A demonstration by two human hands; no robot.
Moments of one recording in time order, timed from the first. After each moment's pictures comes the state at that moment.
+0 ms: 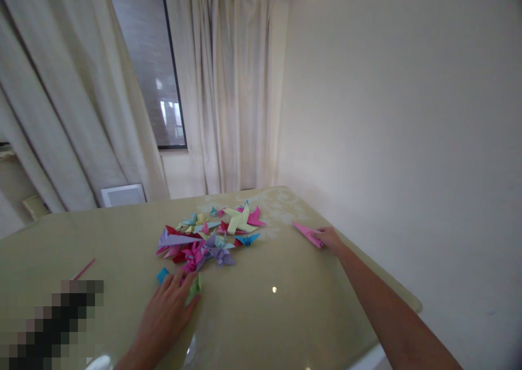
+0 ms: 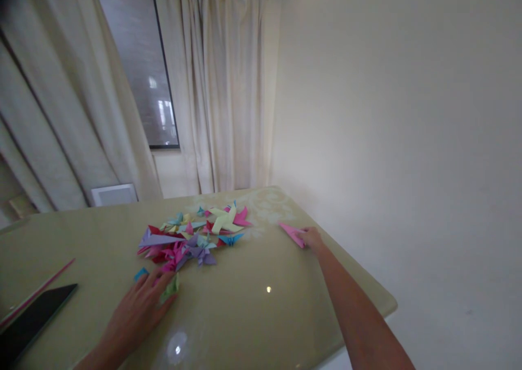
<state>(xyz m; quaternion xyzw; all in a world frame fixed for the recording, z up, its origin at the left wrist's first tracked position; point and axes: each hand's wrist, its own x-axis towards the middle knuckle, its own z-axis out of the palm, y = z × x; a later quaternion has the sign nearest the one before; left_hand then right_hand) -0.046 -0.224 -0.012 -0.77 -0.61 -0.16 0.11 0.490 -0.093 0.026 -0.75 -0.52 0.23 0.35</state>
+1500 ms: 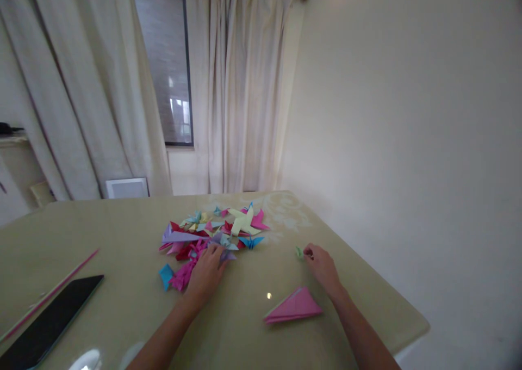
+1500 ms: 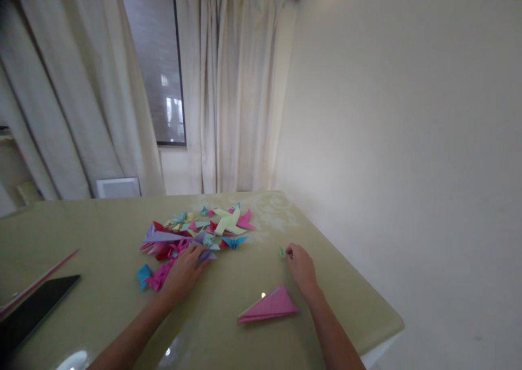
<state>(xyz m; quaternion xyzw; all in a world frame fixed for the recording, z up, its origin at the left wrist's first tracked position) 0.025 -0.157 0.009 -0.76 -0.58 -0.30 -0.04 0.402 -0.163 0.035 -0.71 -0.64 0.07 0.28</state>
